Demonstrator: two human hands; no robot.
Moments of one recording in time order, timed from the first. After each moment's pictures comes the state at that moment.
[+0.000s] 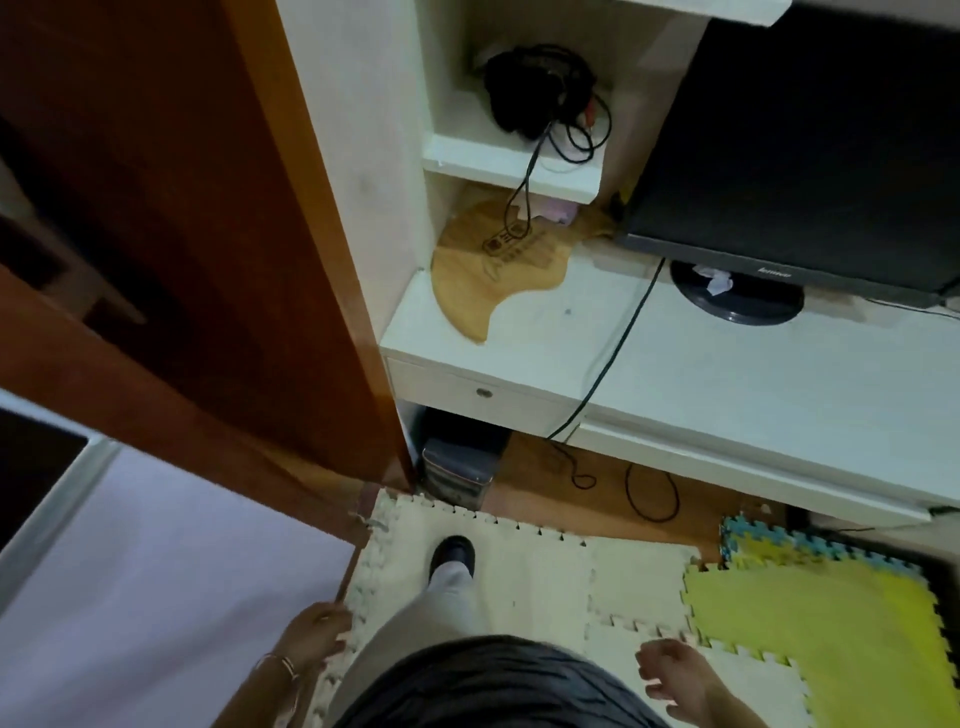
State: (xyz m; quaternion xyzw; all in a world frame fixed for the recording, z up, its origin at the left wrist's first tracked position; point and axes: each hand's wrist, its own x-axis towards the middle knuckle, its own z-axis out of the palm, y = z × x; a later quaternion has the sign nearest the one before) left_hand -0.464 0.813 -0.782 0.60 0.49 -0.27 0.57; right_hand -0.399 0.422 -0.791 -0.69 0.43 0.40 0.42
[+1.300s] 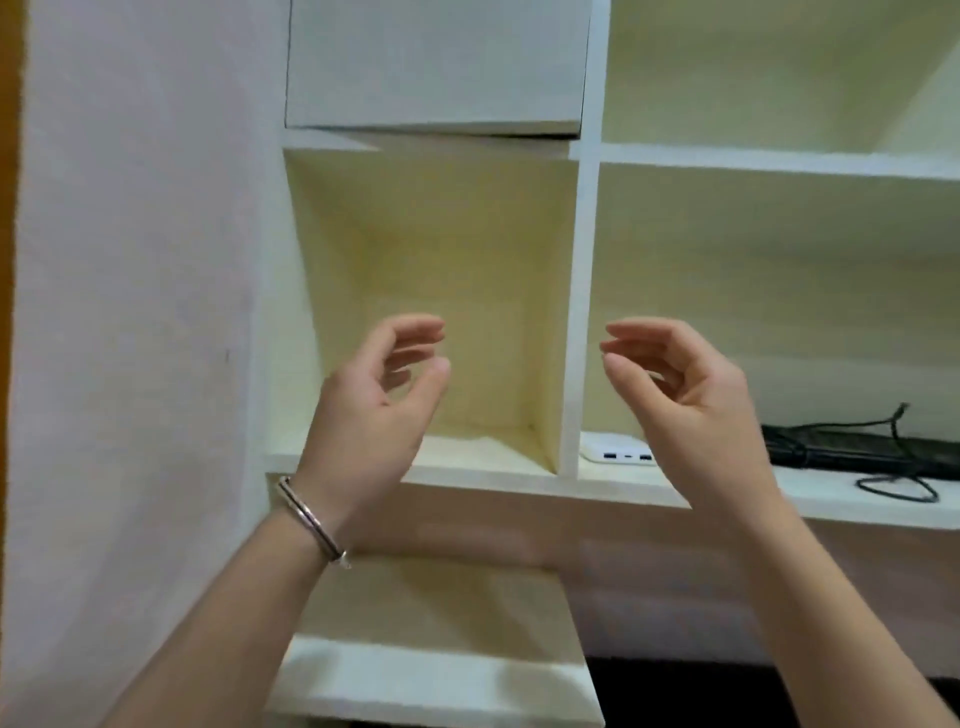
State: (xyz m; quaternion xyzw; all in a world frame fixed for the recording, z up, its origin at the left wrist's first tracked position) left_hand -0.069 0.731 -0.213 0.68 -0.26 0.45 0.53; right_hand -0.062 0.533 -0.202 -0.69 -0.30 -0.41 0.51
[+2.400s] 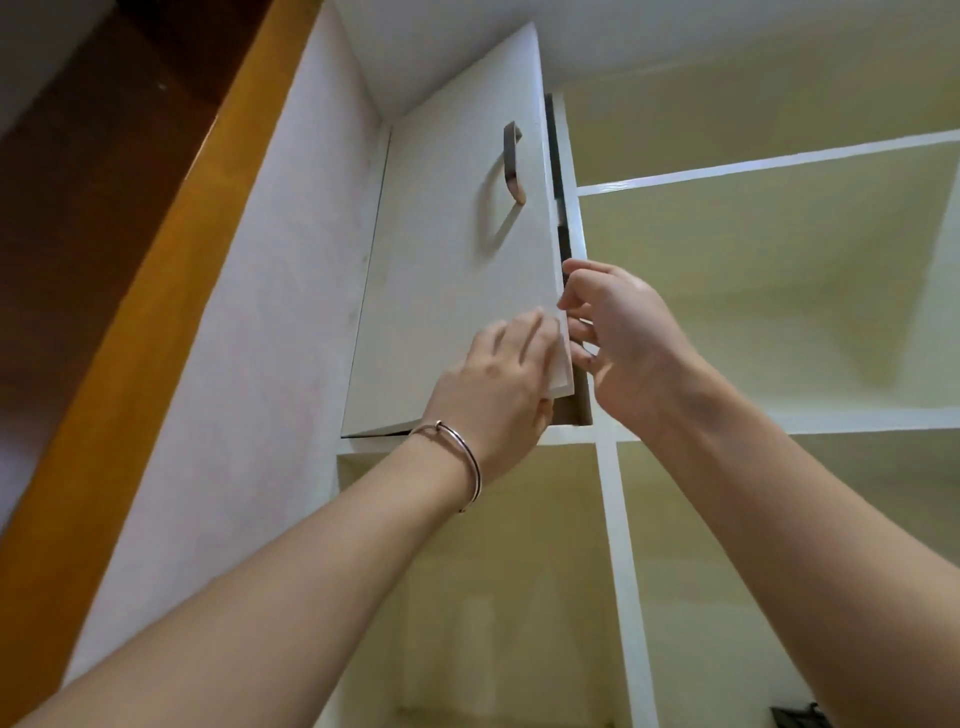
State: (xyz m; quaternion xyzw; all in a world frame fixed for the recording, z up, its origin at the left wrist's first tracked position) left_hand -0.056 0.696 -0.016 0.73 -0.16 0.66 -0.08; right_hand -0.086 0.583 0.015 -0.51 -0.40 -0.27 0.71
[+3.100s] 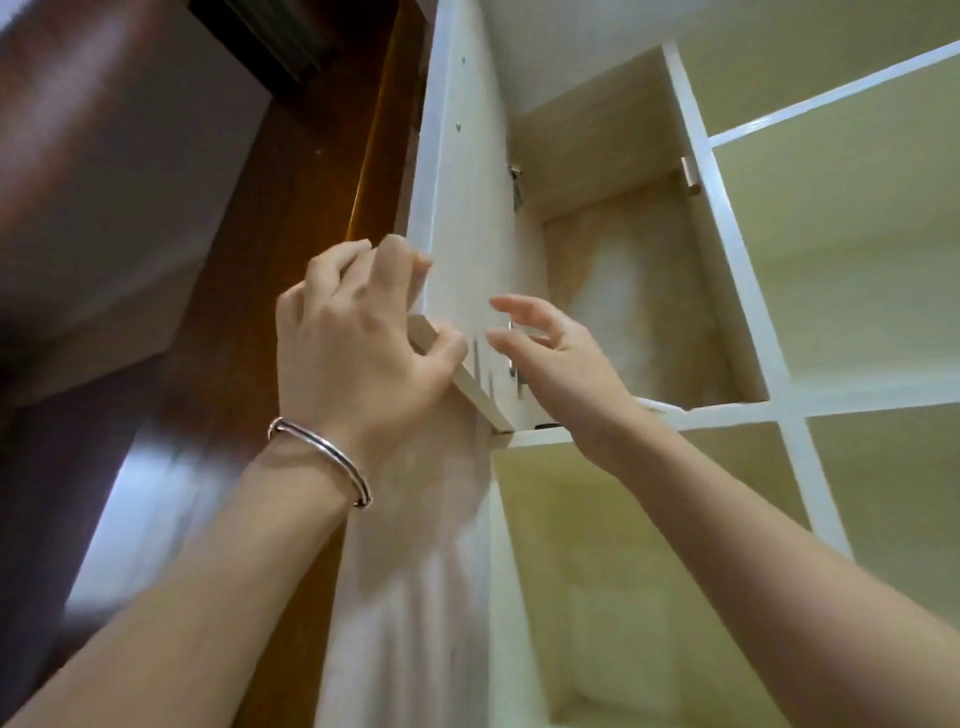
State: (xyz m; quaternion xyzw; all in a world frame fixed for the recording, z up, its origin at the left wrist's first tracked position) left_hand -0.172 0.801 -0.033 0.60 0.02 0.80 -0.08; right_hand -0.071 0.703 -0.009 -0.55 -0.53 -0.28 0.57
